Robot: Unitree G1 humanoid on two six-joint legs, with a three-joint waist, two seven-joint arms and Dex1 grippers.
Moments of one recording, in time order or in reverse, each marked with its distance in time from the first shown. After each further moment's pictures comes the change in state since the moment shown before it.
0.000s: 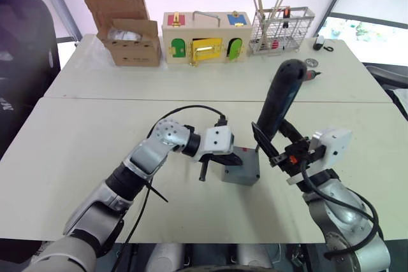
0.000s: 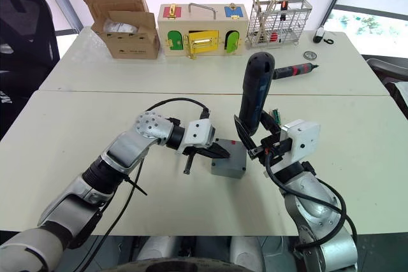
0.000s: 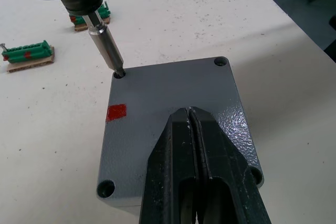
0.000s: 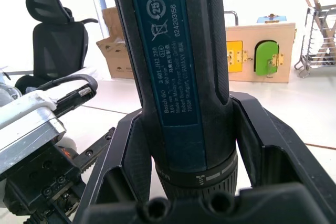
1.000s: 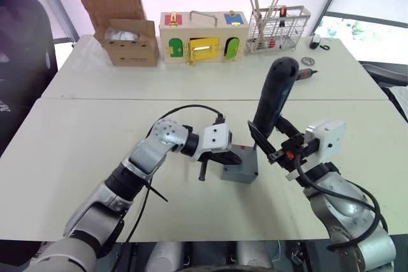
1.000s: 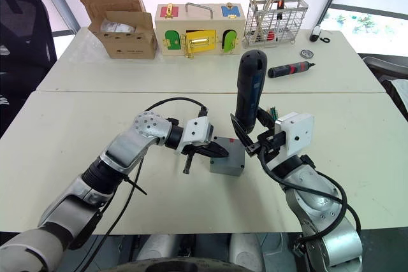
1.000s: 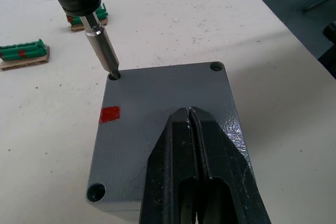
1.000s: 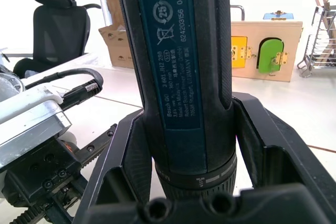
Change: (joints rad) left arm 0.009 -0.002 0.024 0.000 -0.020 0.036 0.000; right arm -0.072 -0.052 -0.003 -0.029 0.015 0.123 -0.002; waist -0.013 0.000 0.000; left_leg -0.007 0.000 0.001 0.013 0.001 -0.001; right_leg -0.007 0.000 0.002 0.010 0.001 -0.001
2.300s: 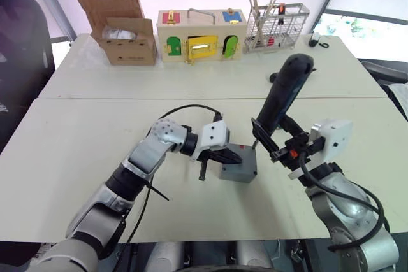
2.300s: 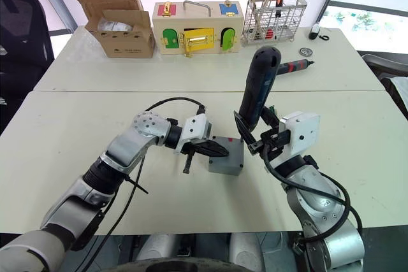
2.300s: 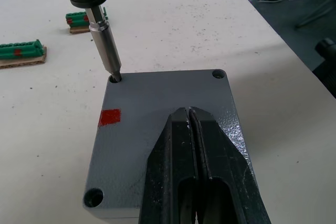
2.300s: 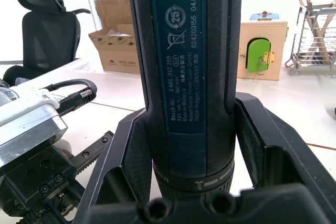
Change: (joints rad) left arm 0.011 -0.022 0.037 0.016 -0.025 0.020 -0.020; right arm 0.001 0.021 -0.021 -0.025 0.002 0.023 -0.021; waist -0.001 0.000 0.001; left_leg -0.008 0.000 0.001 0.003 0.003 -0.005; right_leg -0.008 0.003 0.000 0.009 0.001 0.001
